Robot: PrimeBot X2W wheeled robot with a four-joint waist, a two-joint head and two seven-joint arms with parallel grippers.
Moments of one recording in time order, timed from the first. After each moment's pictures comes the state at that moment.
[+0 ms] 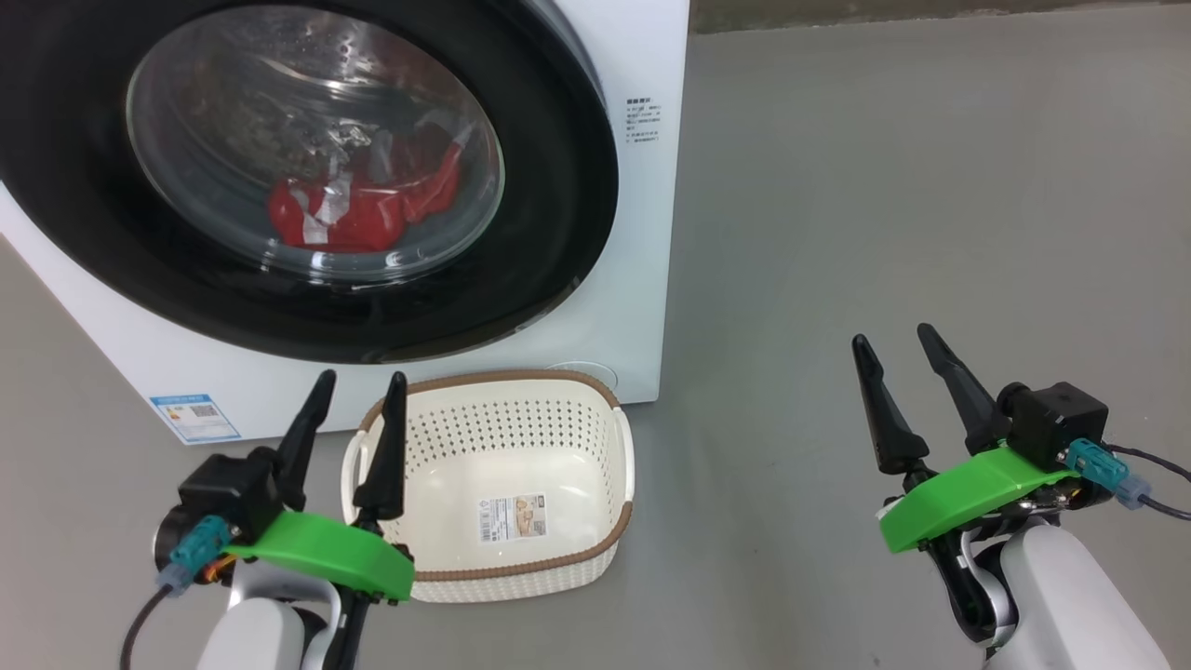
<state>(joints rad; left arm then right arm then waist) -0.33 0.04 -0.07 0.40 -0.30 -0.12 -0.22 -0.30 -0.08 0.08 0.41 0.39 0.13 -0.22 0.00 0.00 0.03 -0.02</state>
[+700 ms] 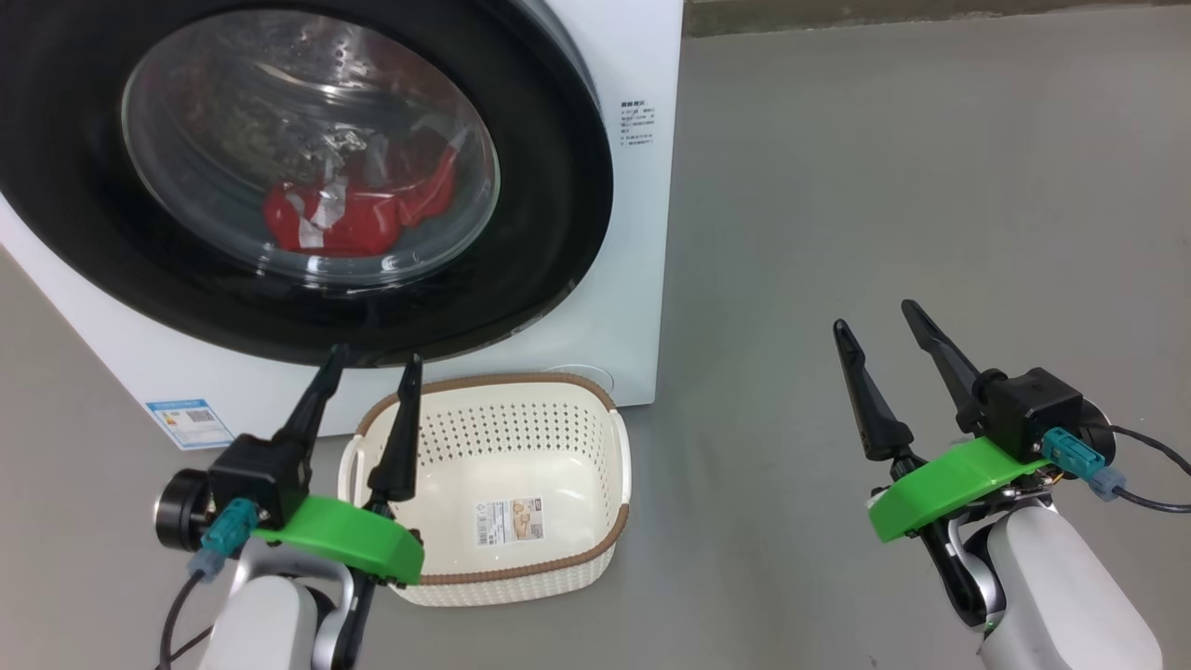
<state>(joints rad) -0.37 0.04 -0.09 0.41 -0.17 -0.12 -0.25 -0.33 -0.09 0.11 0.41 0.27 0.13 -0.26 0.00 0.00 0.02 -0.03</state>
